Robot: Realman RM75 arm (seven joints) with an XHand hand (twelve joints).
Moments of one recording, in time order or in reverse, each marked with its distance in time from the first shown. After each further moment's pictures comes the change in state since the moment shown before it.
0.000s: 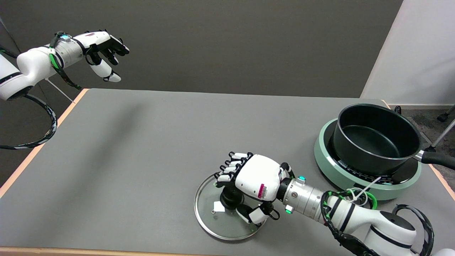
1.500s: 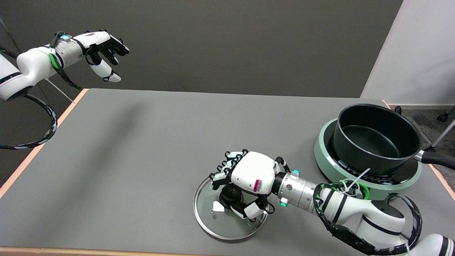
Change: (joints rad) arm 0.108 0.033 -0.069 -0.059 0.000 0.002 0.139
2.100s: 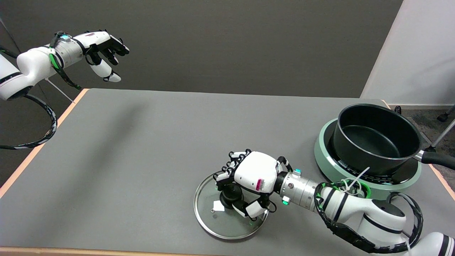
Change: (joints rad) arm 0.004 0.012 0.002 -0.016 0.002 -0.016 0.014
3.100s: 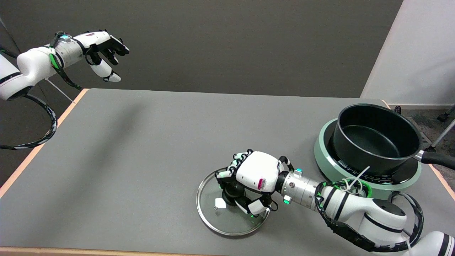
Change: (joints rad) arm 0.001 0.005 0.006 -0.011 -0.001 -0.004 0.004
